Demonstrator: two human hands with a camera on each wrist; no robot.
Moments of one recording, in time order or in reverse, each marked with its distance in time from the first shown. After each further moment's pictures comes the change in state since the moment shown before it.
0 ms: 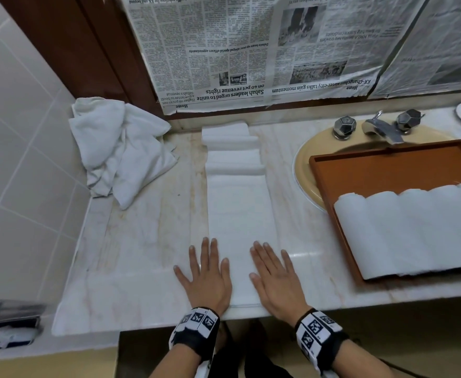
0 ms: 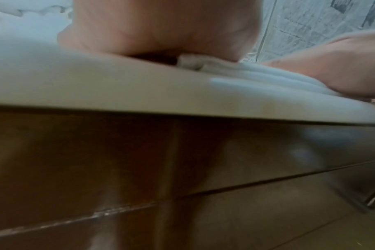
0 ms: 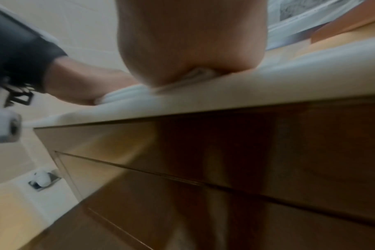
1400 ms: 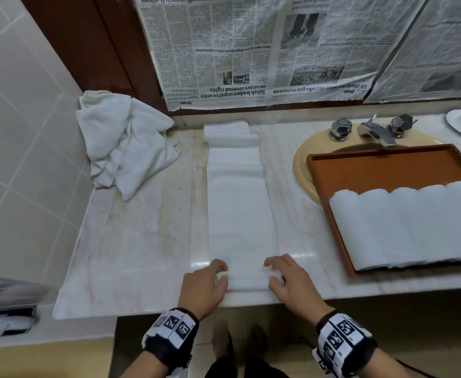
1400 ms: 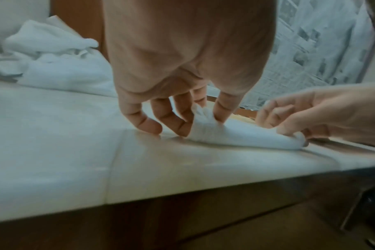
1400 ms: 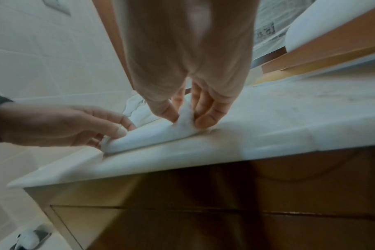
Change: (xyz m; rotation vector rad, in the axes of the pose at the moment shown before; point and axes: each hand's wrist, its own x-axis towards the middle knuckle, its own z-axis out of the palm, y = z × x) left_hand -0.029 -0.029 -0.027 -0.202 -0.046 0.350; right_hand -0.034 0.015 -0.052 0.560 -0.067 0.099
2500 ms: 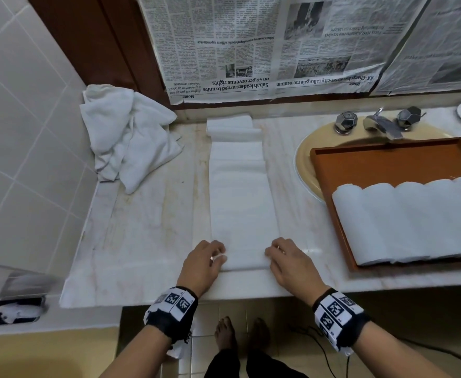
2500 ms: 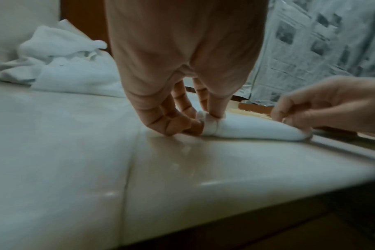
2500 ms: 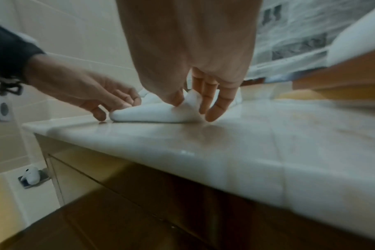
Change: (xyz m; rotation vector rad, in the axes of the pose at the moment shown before) left_hand 0.022 -0.008 -0.009 -0.115 0.053 -0.022; right_hand 0.023 0.008 -0.004 -0.398 0.114 -0.277
